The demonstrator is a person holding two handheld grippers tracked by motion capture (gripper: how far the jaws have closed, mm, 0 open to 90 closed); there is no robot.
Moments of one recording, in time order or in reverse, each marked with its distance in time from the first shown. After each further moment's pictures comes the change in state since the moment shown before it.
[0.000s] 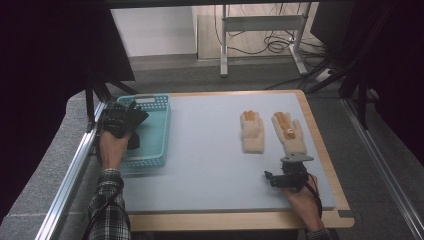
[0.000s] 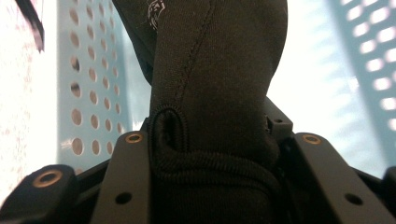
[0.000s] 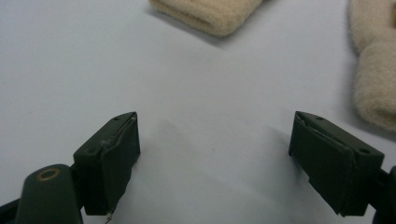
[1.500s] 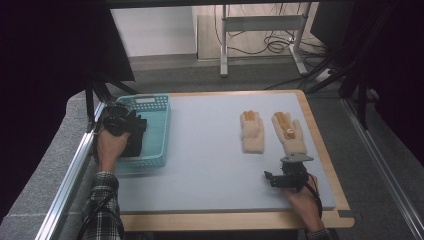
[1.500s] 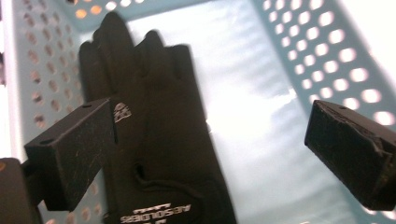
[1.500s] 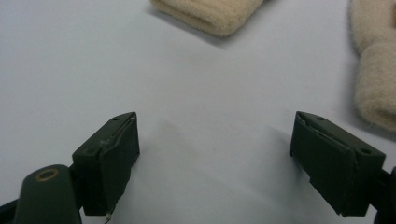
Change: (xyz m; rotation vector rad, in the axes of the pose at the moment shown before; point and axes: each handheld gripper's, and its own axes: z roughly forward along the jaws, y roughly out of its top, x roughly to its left) left arm -0.012 0.001 -0.021 -0.083 -0.135 0.103; right arm 0.000 0.000 0.000 0.000 0.002 -0.002
